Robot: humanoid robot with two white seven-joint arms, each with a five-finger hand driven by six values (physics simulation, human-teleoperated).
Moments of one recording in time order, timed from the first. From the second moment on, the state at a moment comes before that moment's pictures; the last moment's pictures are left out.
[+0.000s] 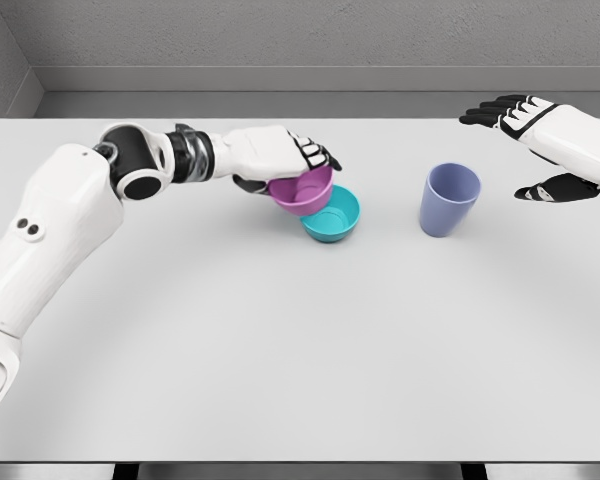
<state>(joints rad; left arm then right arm) -0.91 0.30 -0.76 -1.14 -0.82 -0.61 -0.48 -0.43 -1.05 0.45 -1.66 0.19 -0.45 0.19</state>
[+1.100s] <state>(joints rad) -0.92 0.20 -0.78 -1.07 -0.91 -0.61 -0.48 -0.43 -1.05 0.45 -1.67 0.19 -0.45 0.19</state>
